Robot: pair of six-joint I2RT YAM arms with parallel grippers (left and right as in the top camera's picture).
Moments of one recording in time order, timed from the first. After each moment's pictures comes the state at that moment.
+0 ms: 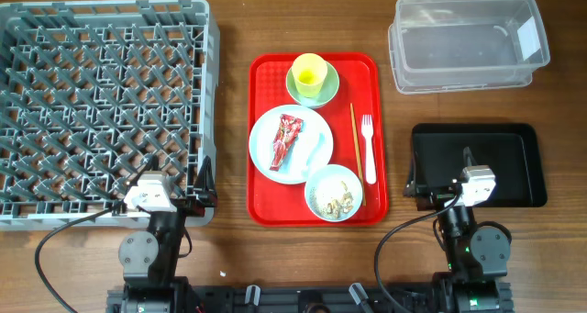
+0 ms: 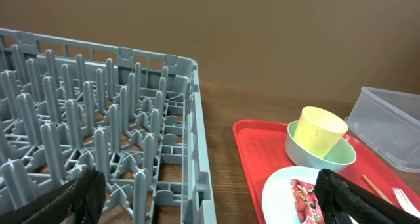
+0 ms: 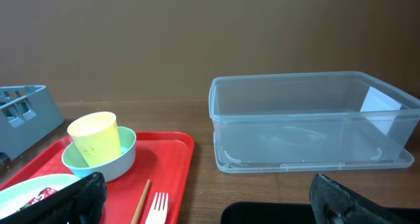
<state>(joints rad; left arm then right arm) -0.01 0.01 0.01 -0.07 0.09 -0.20 0.04 0.02 0.01 0.00 -0.05 0.07</state>
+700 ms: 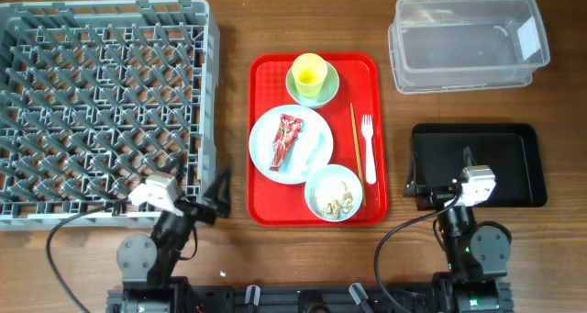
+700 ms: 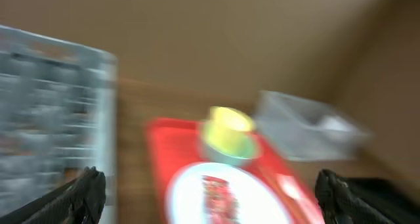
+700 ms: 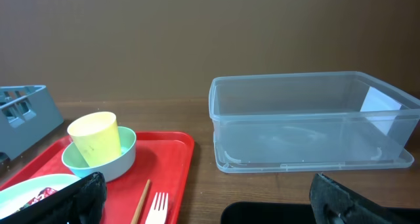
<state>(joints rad) -0.01 0.01 0.01 0.02 0.42 -0.42 0.04 0.02 0.01 0.00 -0.04 0.06</state>
